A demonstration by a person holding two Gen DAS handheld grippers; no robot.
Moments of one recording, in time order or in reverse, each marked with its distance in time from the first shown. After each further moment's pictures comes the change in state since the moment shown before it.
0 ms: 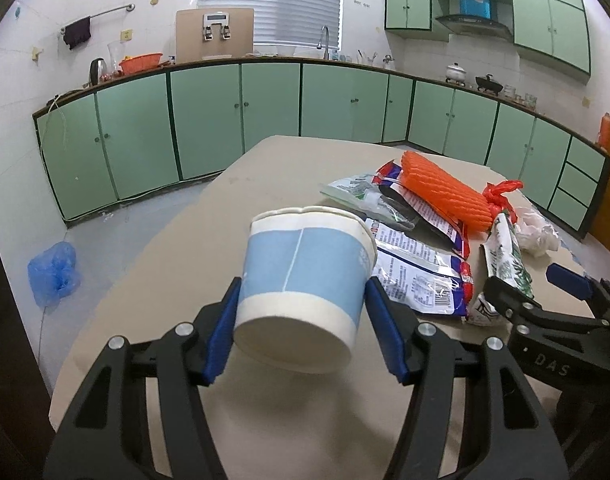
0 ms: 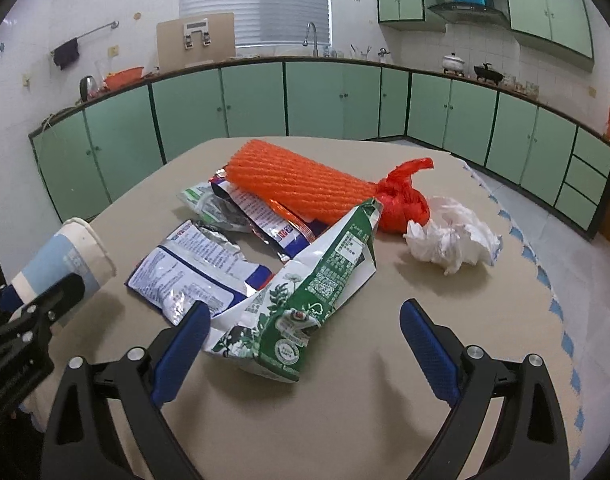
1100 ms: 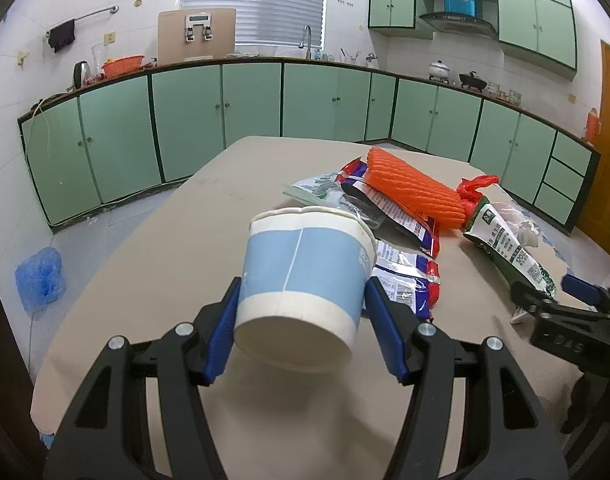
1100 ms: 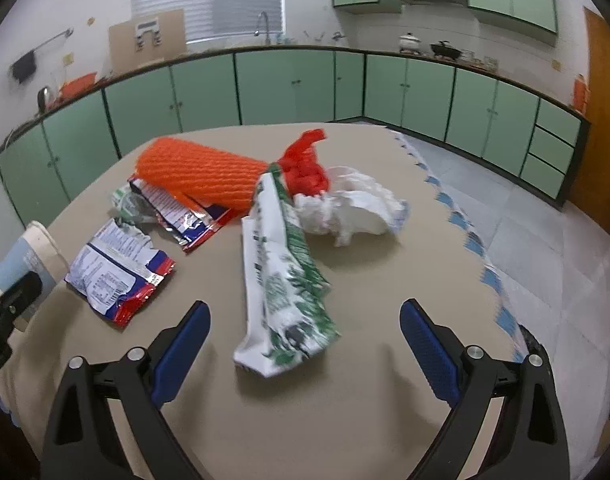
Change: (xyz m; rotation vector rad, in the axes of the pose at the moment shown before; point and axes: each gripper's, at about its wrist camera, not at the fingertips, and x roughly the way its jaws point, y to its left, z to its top) left arm 0.000 -0.026 -0.001 0.021 0.003 -0.052; right arm 0.001 -0.065 -0.009 0.082 0.052 -0.117
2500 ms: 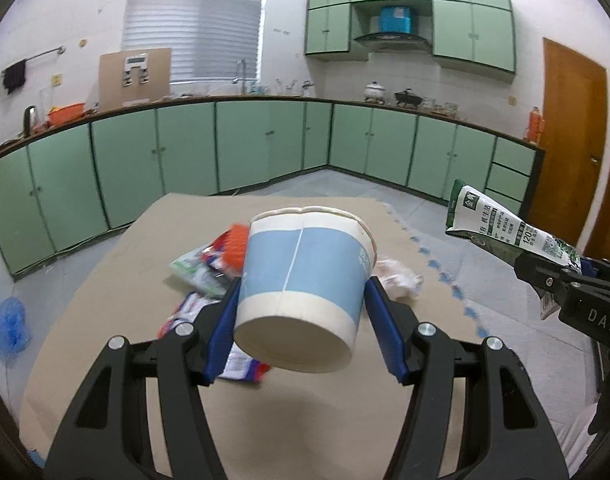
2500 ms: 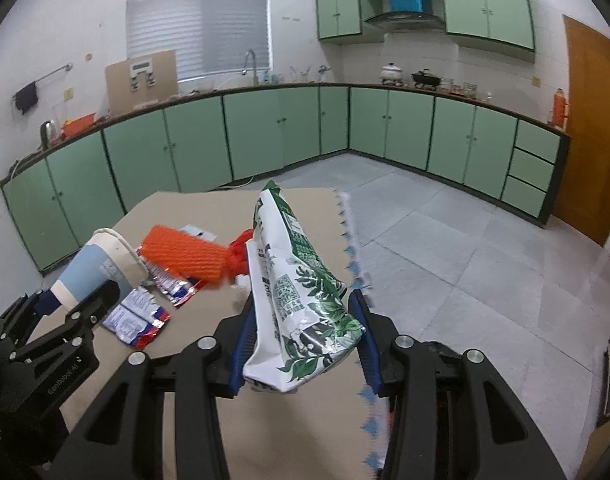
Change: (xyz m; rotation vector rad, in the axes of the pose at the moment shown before) left arm -0.047 -0.116 0.045 0.102 -0.108 -0.191; right arm -0.120 -0.082 0.047 0.038 -0.112 -0.024
